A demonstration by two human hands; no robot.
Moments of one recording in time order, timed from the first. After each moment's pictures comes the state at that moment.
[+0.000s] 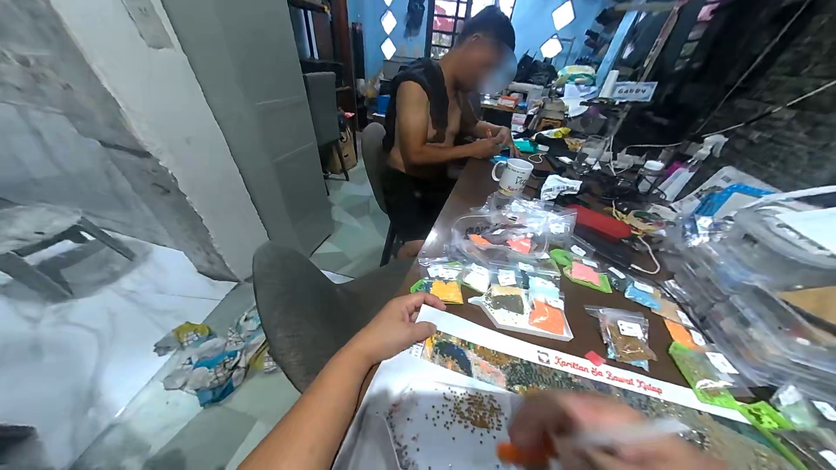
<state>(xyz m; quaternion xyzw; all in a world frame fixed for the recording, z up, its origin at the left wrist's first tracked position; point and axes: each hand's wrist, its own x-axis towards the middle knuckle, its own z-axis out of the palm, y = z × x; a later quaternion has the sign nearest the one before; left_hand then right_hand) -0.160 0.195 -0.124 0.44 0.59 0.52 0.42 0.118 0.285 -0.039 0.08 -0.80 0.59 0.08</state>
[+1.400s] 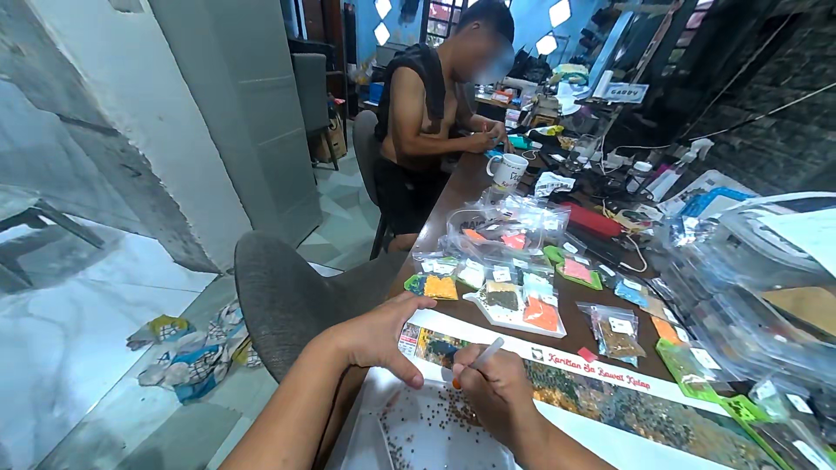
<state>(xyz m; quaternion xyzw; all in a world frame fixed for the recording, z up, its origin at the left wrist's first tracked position) -0.182 0.187 -0.116 0.57 0.64 0.31 0.42 0.036 0.282 -0.147 -0.03 -0.85 0.36 0.39</state>
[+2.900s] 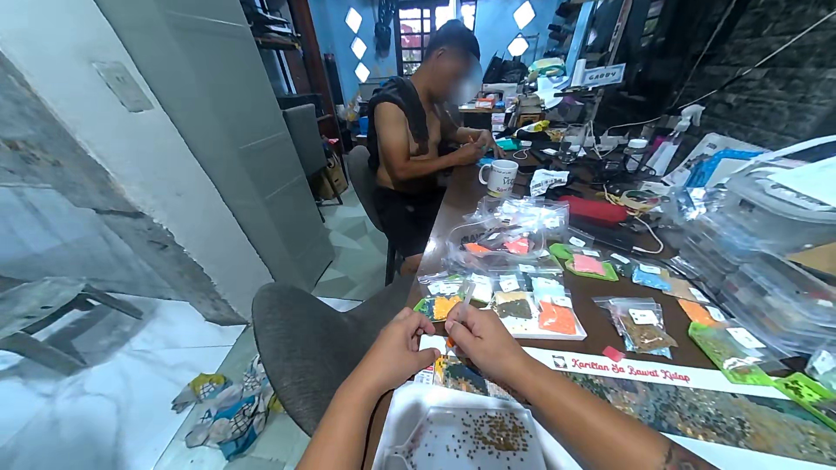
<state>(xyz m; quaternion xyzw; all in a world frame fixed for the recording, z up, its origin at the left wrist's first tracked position) -0.177 0.198 -0.119 0.51 0.73 0.35 0.30 -0.020 0.324 -0.117 -0.20 -0.84 0.48 0.16</state>
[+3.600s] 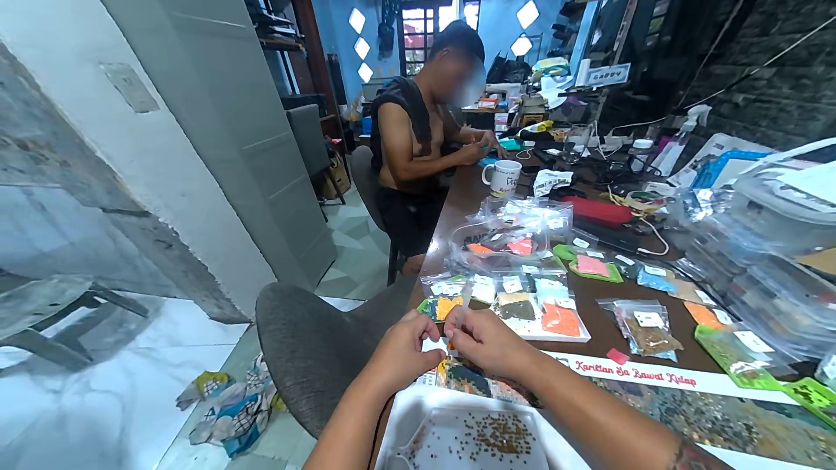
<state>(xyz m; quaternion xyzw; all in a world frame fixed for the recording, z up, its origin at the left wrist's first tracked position) -0.173 0.202 -0.119 0.51 0.75 0.32 0.29 -0.020 0.334 -0.108 -0.13 -0.89 0.42 0.08</state>
